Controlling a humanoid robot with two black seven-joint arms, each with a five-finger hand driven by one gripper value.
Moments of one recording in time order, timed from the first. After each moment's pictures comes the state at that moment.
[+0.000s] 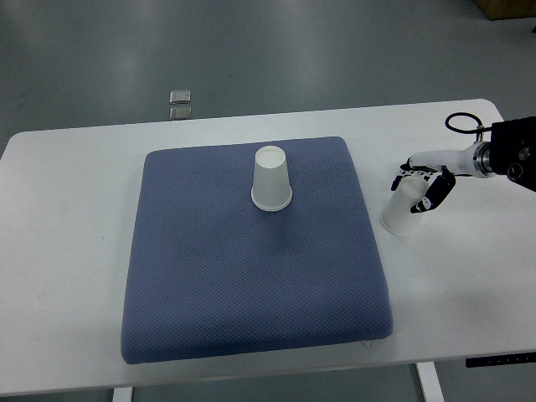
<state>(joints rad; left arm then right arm) 0.00 0.00 0.12 -0.16 0.08 -0.03 0.08 1.08 -0.60 0.02 0.87 -1.14 0.38 0.10</state>
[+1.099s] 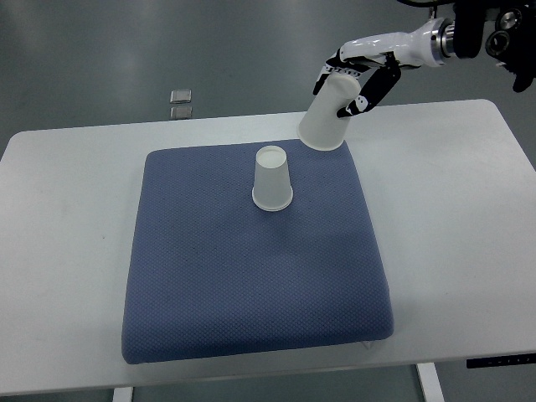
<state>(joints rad) 0.00 0.00 0.12 -0.16 0.08 -0.03 0.08 1.50 -0.48 0.01 0.89 -0.95 0.54 0.18</state>
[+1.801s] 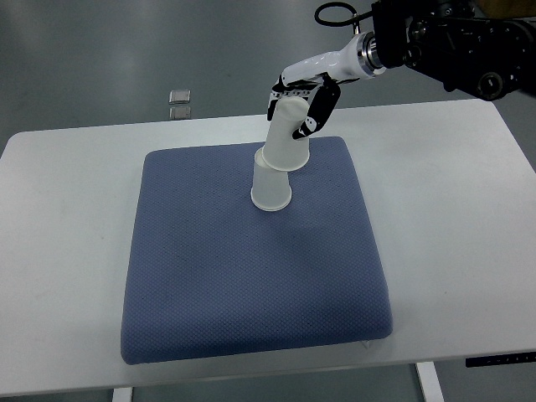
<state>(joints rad) 0.00 0.00 0.12 -0.16 0.08 -0.03 0.08 1.56 -0.27 -0.14 0.76 -0.95 0.56 0.17</state>
